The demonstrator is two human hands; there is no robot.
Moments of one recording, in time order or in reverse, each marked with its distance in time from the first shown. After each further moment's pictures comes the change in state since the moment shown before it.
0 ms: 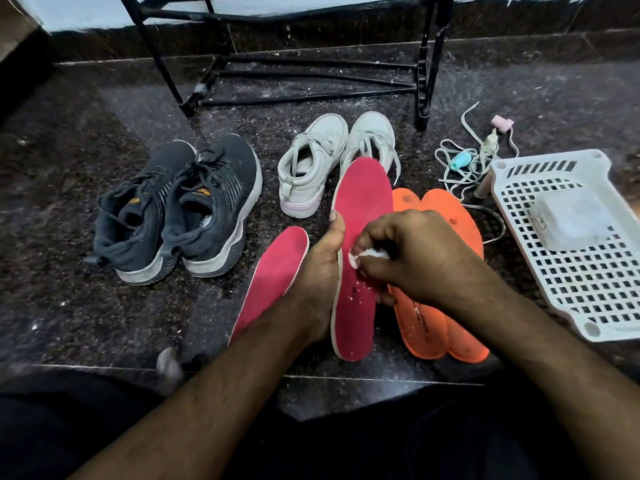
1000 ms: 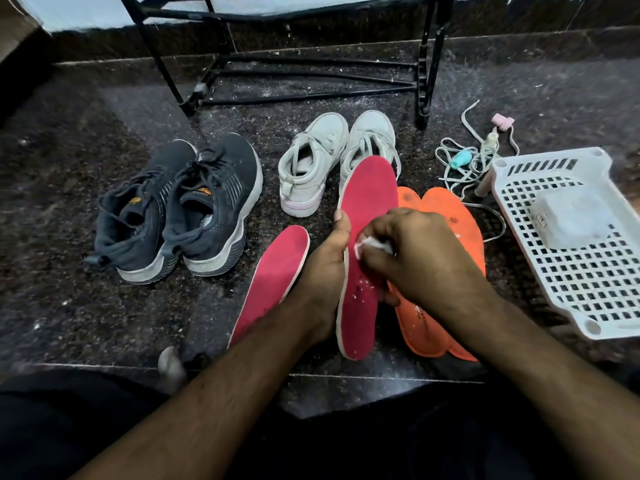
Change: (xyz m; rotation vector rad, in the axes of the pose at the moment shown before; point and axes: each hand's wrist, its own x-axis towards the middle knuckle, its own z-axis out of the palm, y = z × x) left_hand -0.001 -0.003 0.007 -0.018 -0.003 0.034; right_hand 0.000 0.000 0.009 -0.127 0.152 0.038
